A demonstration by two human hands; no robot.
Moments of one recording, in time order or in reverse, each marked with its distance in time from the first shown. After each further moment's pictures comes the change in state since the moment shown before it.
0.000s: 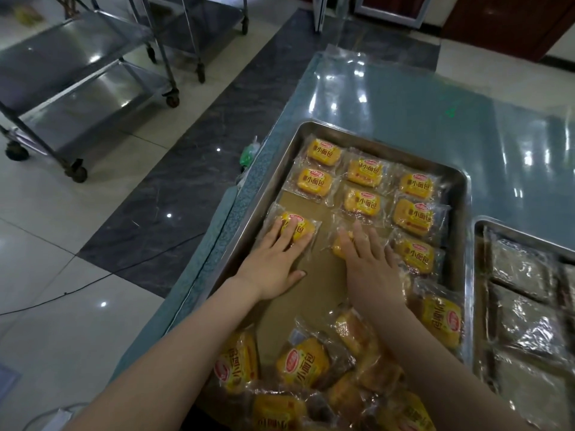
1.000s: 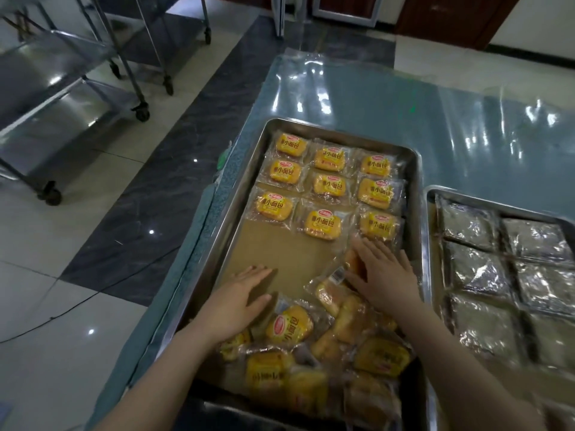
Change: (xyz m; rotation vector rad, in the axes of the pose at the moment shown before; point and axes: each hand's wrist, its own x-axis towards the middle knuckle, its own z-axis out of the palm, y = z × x) left_hand -0.097 0.018 0.007 -0.459 0.009 -0.056; right_hand -0.065 0.061 0.005 0.102 -0.068 0.149
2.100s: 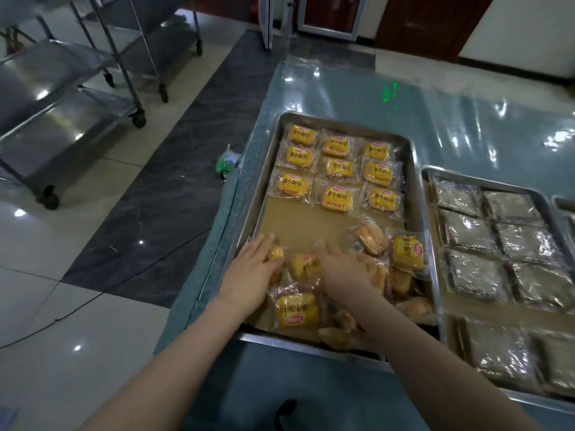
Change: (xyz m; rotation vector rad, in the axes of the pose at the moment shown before) left_hand -0.058 -0.019 -0.004 0.475 0.178 0.192; right_hand -0.076 -0.141 0.011 -0.016 -0.127 -0.028
